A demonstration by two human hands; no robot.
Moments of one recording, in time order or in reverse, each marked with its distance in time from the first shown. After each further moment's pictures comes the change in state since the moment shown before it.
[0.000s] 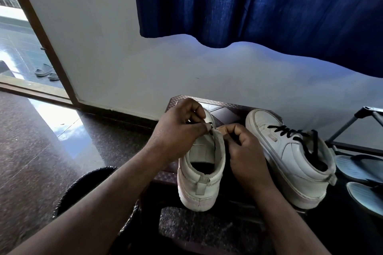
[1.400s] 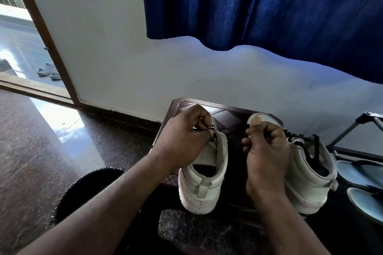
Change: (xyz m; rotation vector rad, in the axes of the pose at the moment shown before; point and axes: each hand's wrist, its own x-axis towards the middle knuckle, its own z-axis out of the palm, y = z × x) left_hand -0.007 0.007 0.007 0.222 0.007 0.064; right_hand 0.004 -0.013 -0.003 0.336 0.490 -0.061
